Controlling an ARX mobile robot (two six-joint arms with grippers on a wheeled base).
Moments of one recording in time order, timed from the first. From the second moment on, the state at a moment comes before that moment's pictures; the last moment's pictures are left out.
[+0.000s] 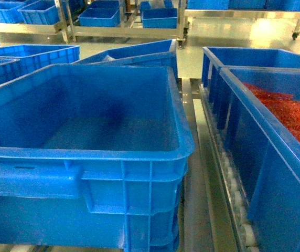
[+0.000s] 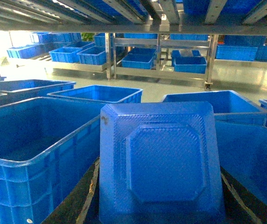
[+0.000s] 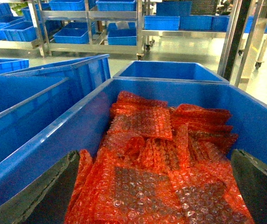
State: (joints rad) left arm -0.19 0.56 0.13 0.57 -0.36 0.03; right arm 0.00 0.00 0.01 0.00 0.00 0.00
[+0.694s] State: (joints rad) left arm -0.19 0.56 0.13 0.57 -0.36 0.03; right arm 0.00 0.00 0.01 0.00 0.00 0.00
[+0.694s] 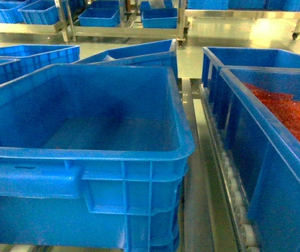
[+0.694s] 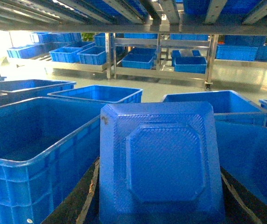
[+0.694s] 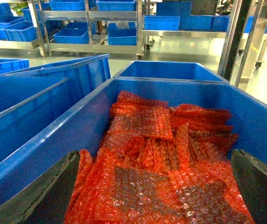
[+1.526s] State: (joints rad) left arm -0.19 0.56 0.13 0.57 -0.36 0.03; right arm 0.00 0.00 0.01 0.00 0.00 0.00
